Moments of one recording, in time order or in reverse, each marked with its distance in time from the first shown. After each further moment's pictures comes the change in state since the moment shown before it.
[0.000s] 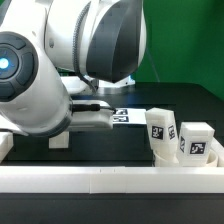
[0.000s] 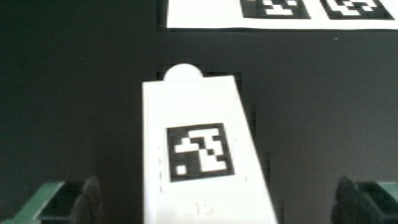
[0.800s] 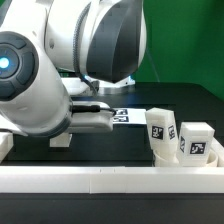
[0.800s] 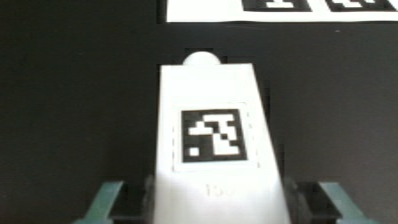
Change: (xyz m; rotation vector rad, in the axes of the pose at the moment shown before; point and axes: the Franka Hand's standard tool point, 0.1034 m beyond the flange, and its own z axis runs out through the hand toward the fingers) arm -0.003 -0.002 -0.008 -0.001 0.016 0.022
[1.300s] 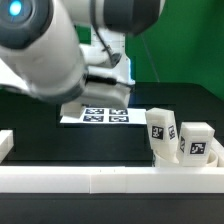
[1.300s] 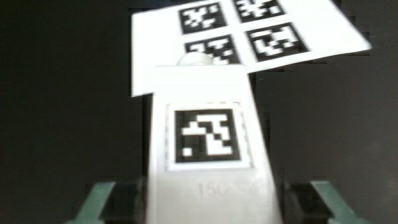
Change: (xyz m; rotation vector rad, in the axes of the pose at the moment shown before) arm -0.039 -0.028 -0.040 0.026 -0.012 0.175
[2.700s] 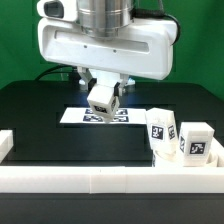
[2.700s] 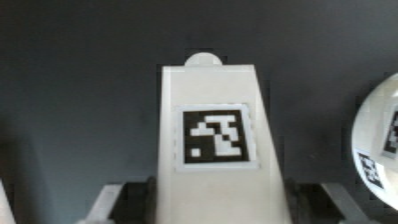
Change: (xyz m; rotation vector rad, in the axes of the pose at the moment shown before) arm -0.019 -0.076 -0.051 0.151 0.800 0.135
